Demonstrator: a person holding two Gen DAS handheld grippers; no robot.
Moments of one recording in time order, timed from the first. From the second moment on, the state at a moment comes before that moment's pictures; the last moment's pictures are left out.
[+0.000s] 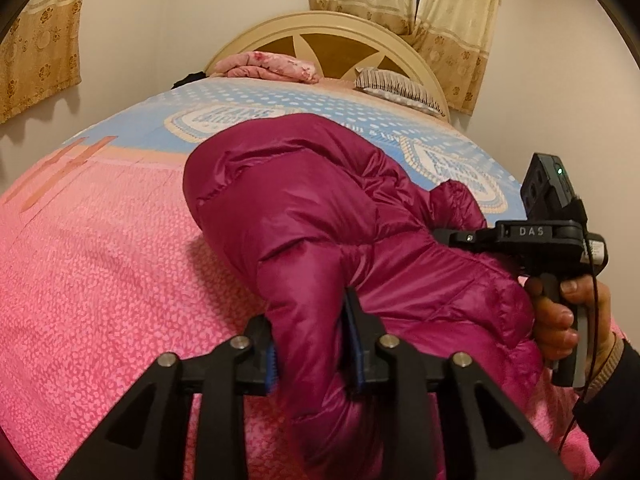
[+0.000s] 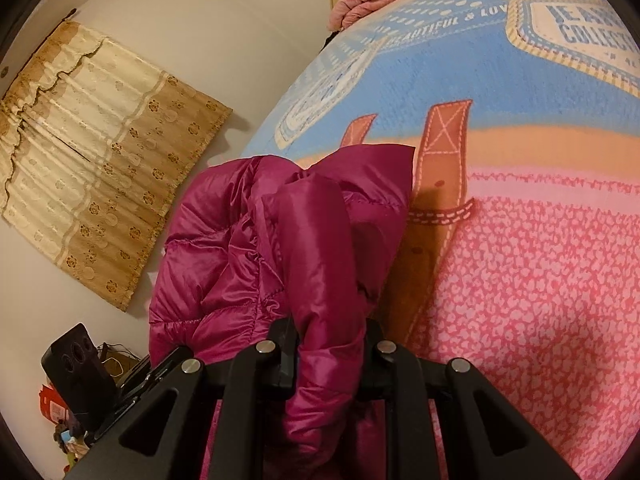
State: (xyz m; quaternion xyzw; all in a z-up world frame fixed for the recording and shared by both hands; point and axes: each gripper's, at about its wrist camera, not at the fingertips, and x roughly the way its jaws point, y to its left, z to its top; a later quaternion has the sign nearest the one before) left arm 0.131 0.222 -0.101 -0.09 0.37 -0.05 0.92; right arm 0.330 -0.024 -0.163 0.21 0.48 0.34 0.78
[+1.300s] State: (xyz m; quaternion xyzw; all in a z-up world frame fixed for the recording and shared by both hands) left arm 0.052 0.210 -0.009 -0.06 0.23 0.01 0.97; right arm 0.158 -0.032 -0.018 0.06 0.27 0.21 0.94
